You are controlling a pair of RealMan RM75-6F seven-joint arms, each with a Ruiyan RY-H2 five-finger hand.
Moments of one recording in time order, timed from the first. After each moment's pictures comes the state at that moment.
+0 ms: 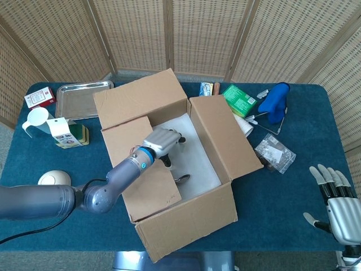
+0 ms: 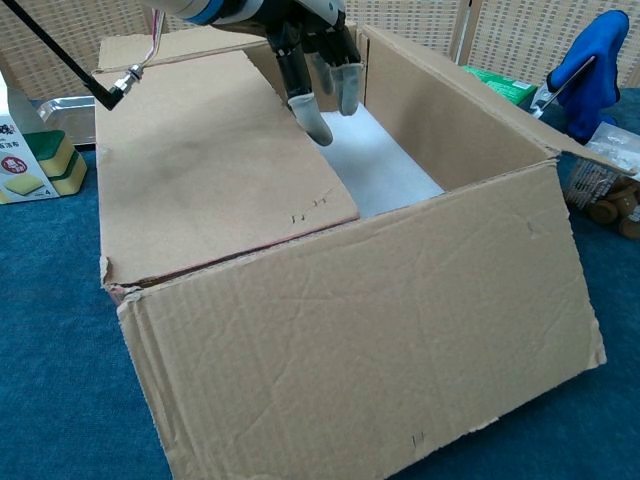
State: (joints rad) left arm -1.51 -1.24 -0.11 -1.73 0.21 0.65 0.43; right arm 0.00 -0.95 0.02 -1.86 -1.63 1.57 -0.07
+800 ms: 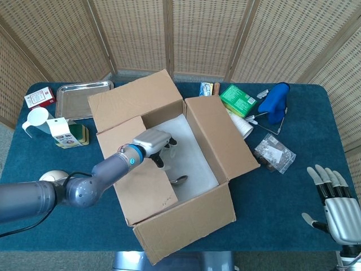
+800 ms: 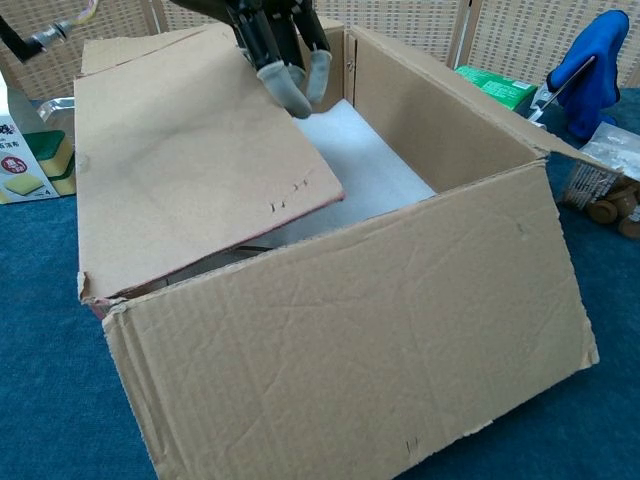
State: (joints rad) left arm -1.56 -1.05 -0.04 -1.79 0.17 0.45 0.28; right arm 0.00 -0.96 0.02 -1.86 -1.64 1.56 -0.10
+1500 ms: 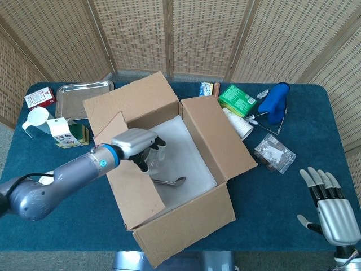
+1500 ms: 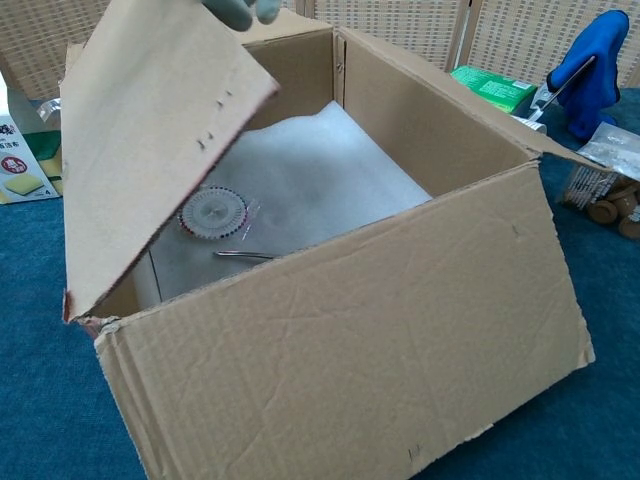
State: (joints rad) left arm -1.40 -0.71 -0.19 -1.98 0.46 0.25 0.02; right arm 0.00 -0.99 0.00 -1.86 -1.65 1.55 -0.17
